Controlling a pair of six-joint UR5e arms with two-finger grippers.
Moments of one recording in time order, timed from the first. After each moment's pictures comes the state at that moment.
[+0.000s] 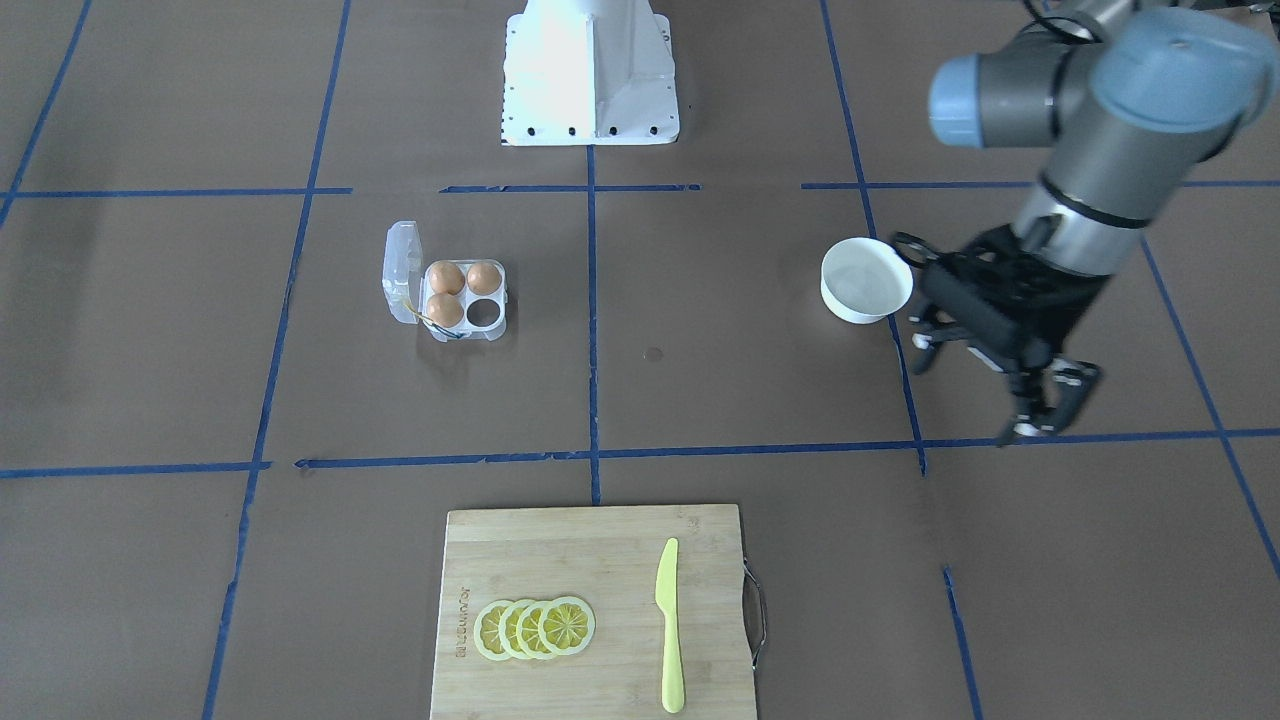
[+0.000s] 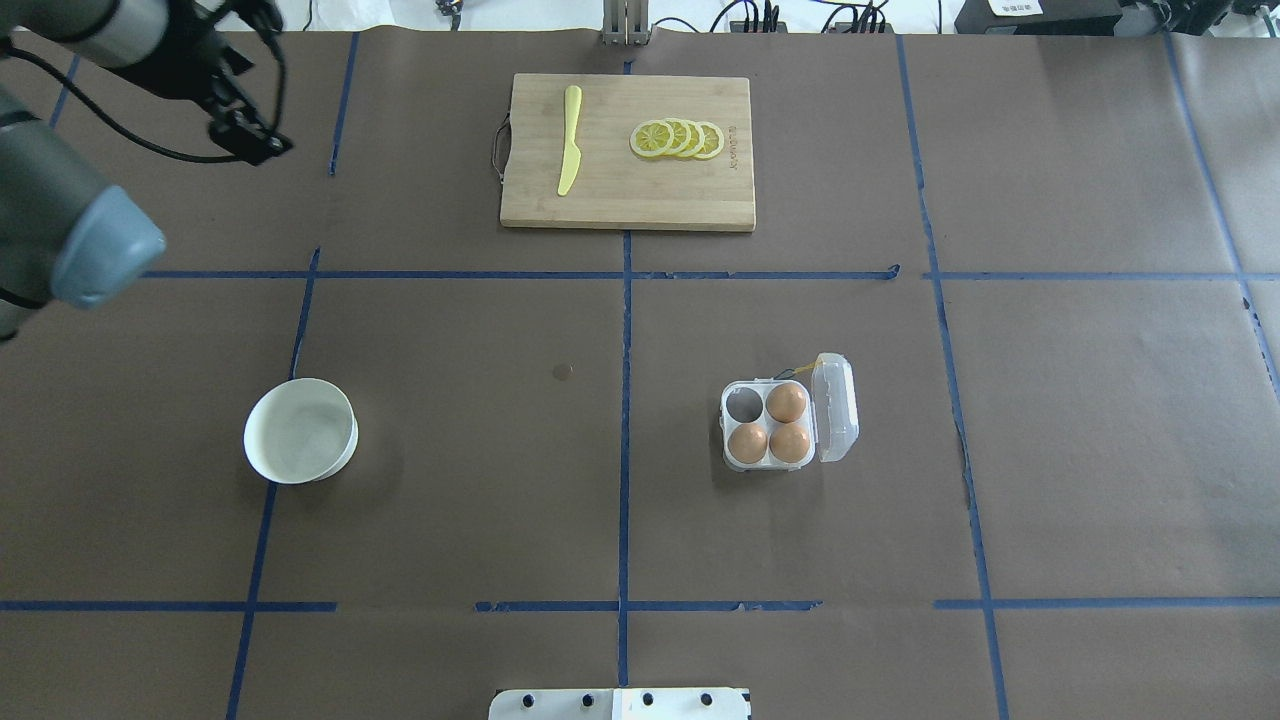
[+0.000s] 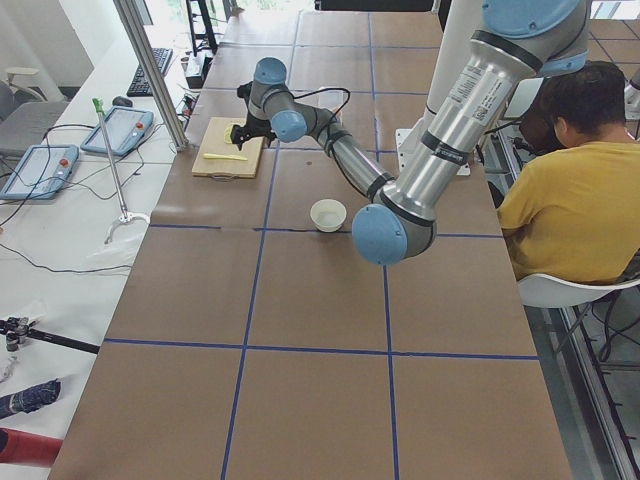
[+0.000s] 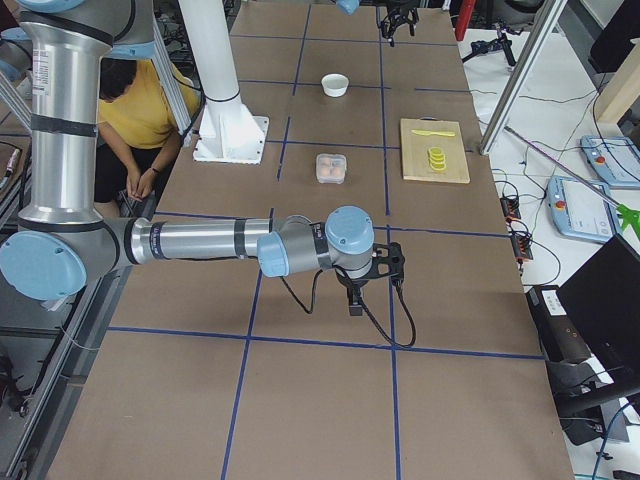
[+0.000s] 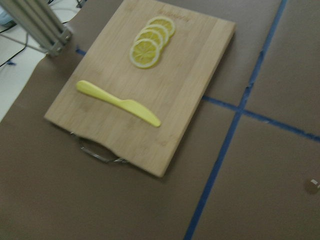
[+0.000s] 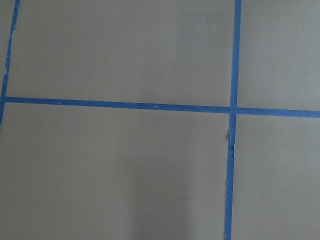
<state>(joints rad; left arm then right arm) -1.12 -2.02 -1.74 -1.72 -2.05 0.22 1.53 -1.69 1.76 -1.40 2.46 0.16</state>
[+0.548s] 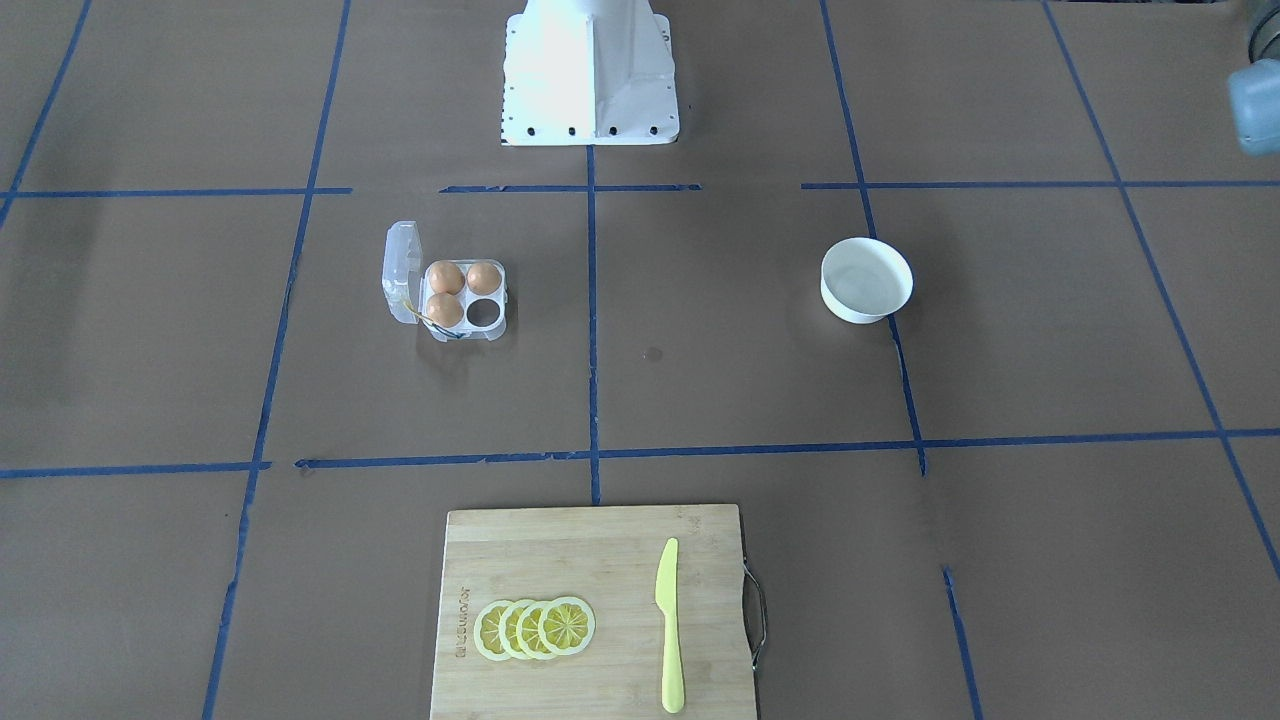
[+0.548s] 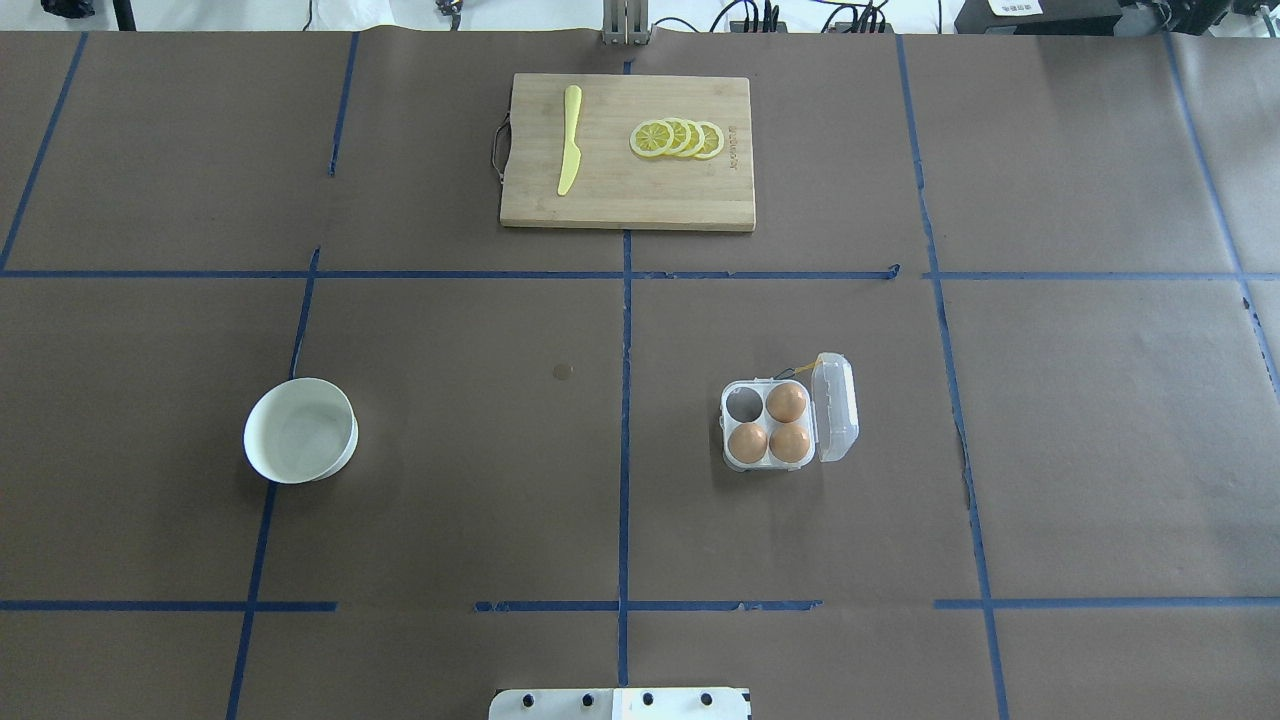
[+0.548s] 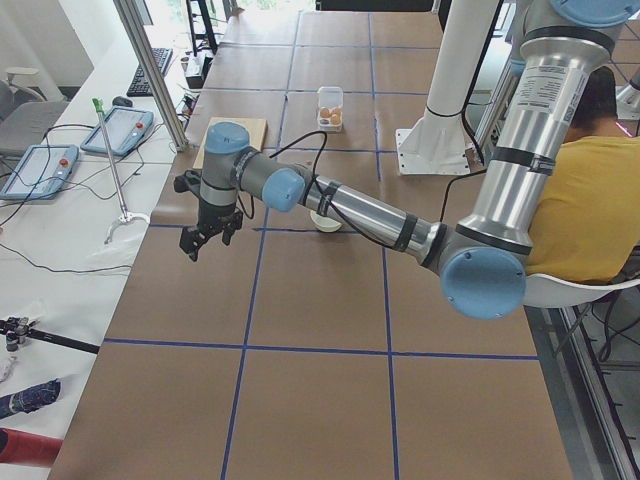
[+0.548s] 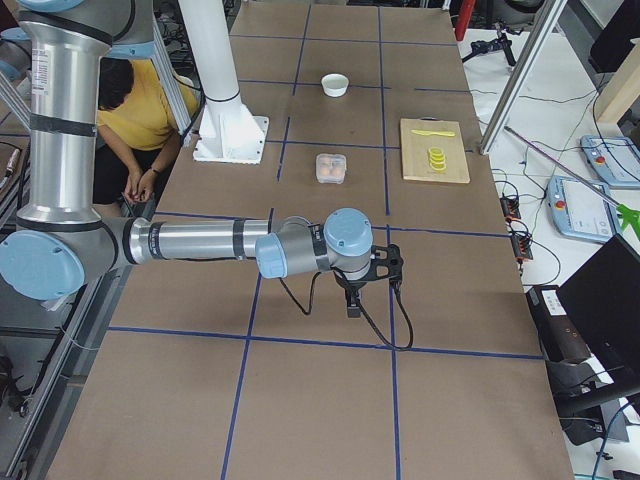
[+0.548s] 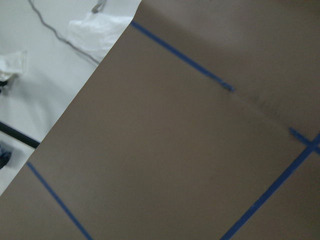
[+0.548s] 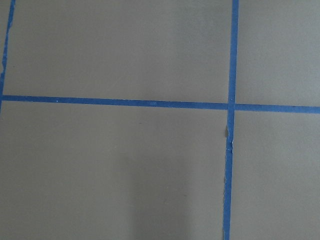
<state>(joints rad) -1.44 -1.76 -1.68 -1.68 -2.05 0.26 1.53 -1.69 1.75 -1.40 2.47 0.16</state>
